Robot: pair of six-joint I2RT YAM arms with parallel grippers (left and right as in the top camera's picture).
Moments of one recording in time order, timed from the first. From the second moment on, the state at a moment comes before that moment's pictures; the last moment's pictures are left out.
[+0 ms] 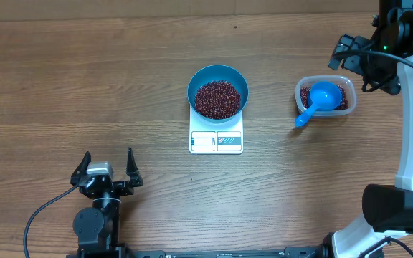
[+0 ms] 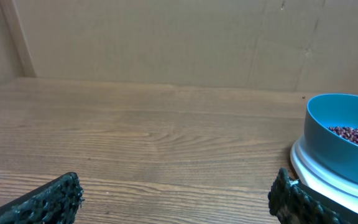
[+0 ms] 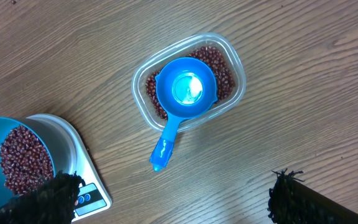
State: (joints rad) left arm 0.08 0.01 0.01 -0.08 0.02 -0.05; right arm -0.06 1.82 2.15 -1.57 0.04 0.38
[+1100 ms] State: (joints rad) left arm 0.08 0.02 0.01 -0.08 0.02 -0.05; right arm -0.05 1.82 2.15 -1.49 0.04 0.38
